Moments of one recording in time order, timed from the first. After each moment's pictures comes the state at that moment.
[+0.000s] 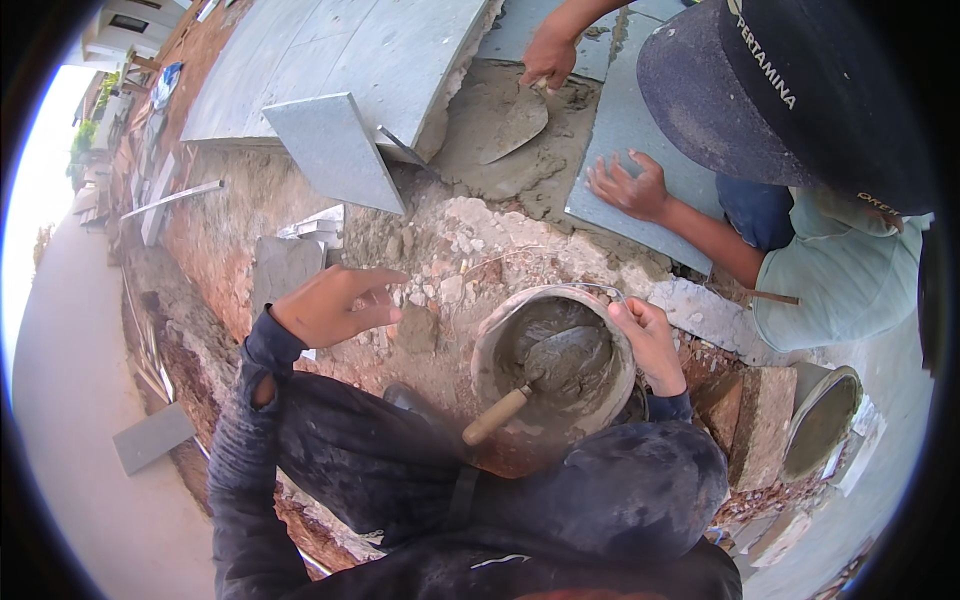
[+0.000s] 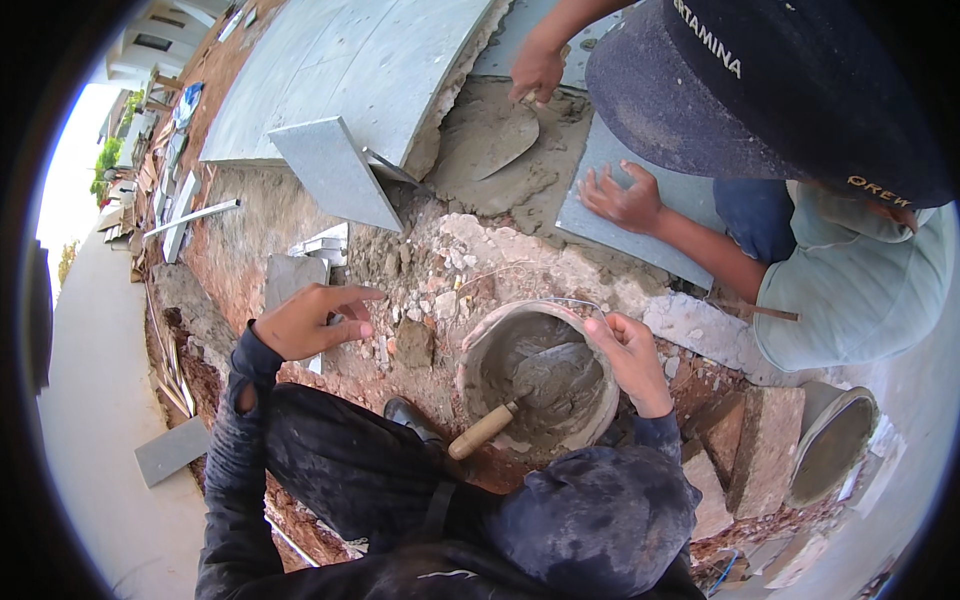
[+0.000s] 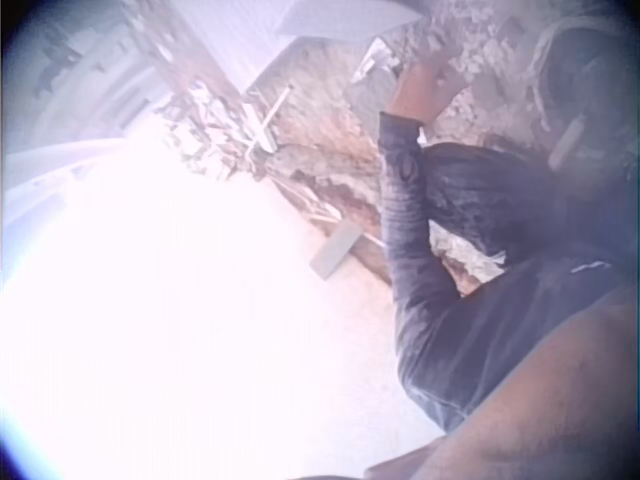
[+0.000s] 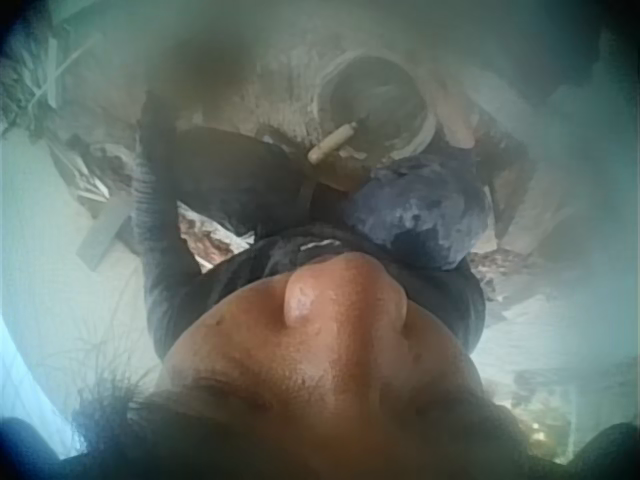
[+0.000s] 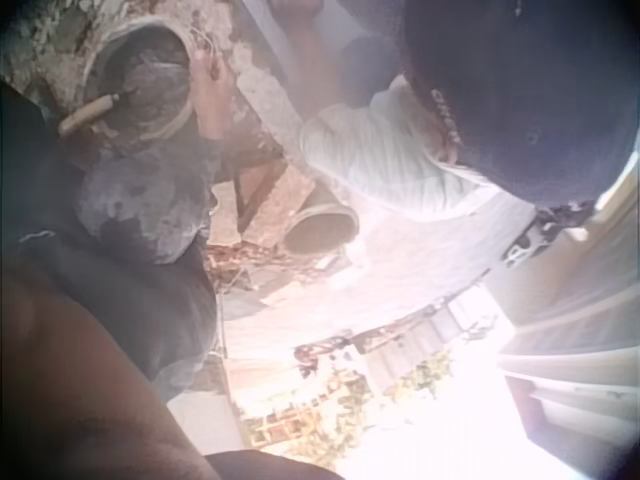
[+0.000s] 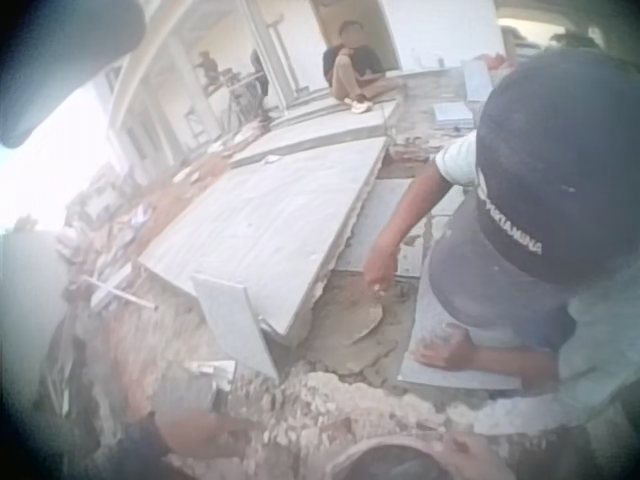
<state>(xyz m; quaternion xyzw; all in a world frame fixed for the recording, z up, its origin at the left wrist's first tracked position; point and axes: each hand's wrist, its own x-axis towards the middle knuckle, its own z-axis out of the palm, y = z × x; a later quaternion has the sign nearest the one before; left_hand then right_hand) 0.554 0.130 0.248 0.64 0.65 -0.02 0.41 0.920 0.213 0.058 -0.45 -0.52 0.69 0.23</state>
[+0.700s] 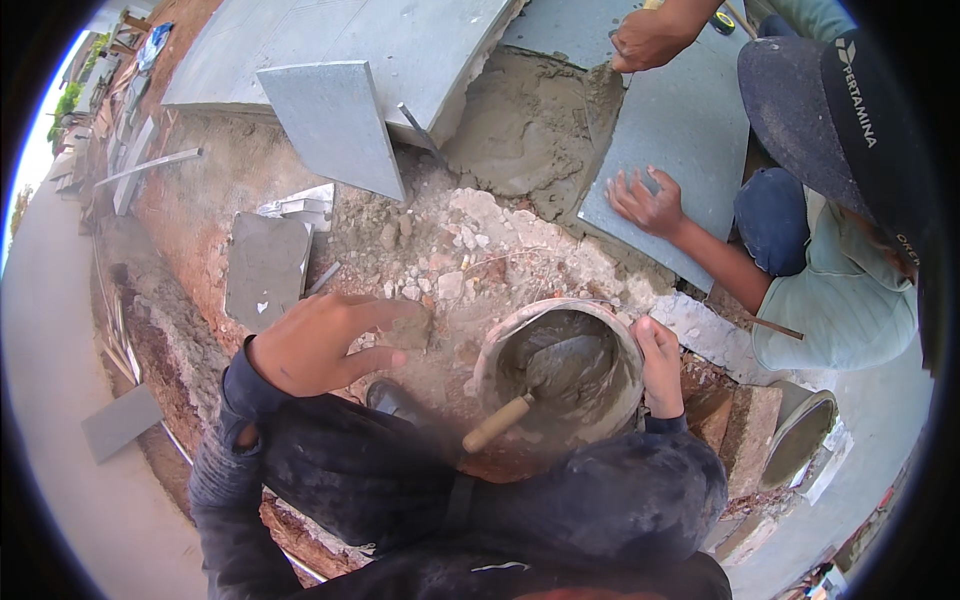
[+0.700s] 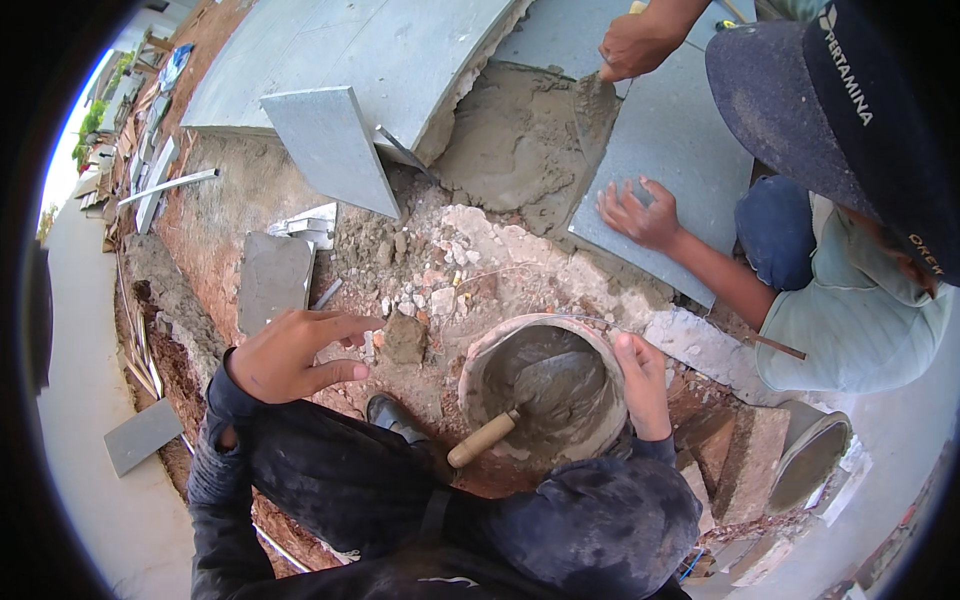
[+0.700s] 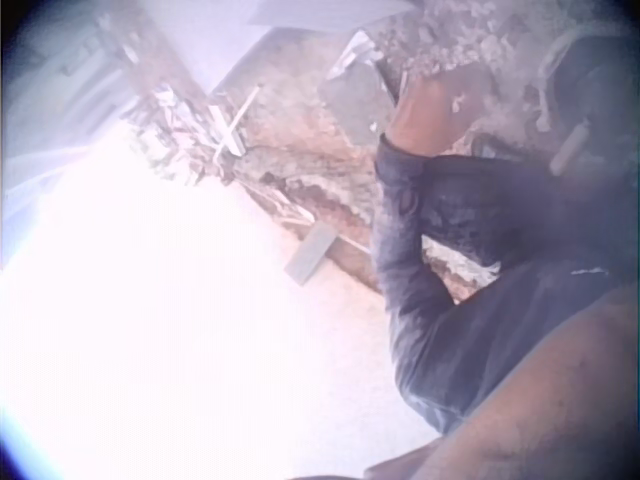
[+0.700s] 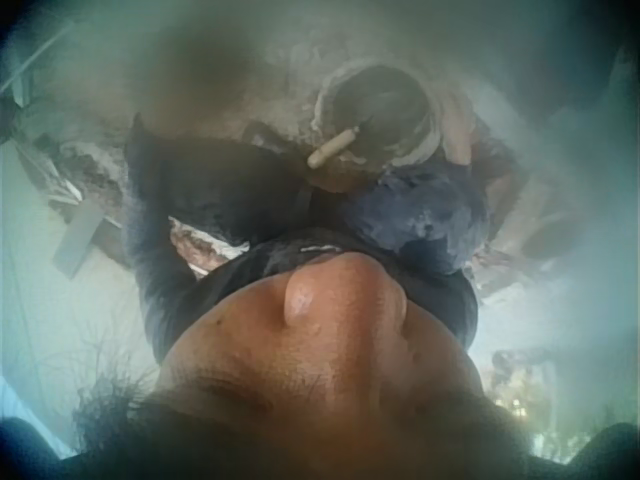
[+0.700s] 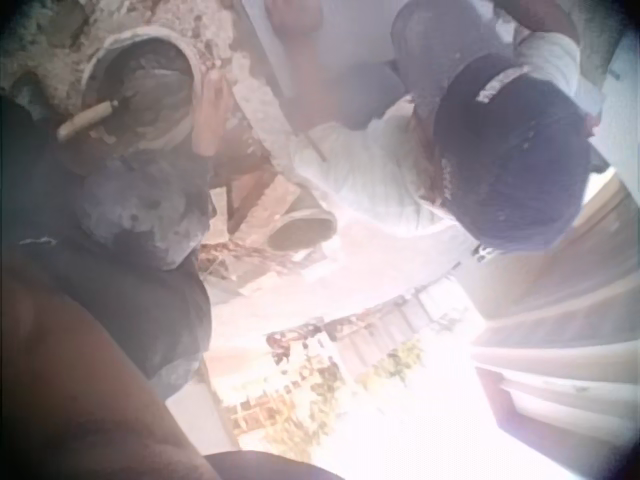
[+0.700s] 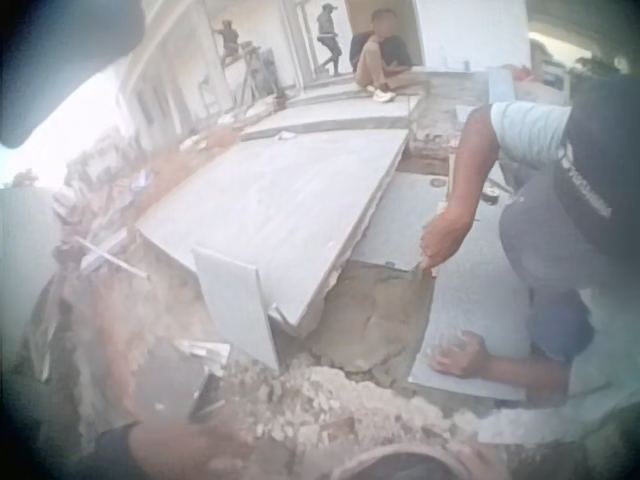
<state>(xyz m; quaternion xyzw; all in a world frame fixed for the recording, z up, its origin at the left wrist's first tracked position) 0.548 0.108 0.266 0.66 0.63 -0.02 0.40 0.908 0.199 0.061 -0.52 -0.49 0.65 0.26</state>
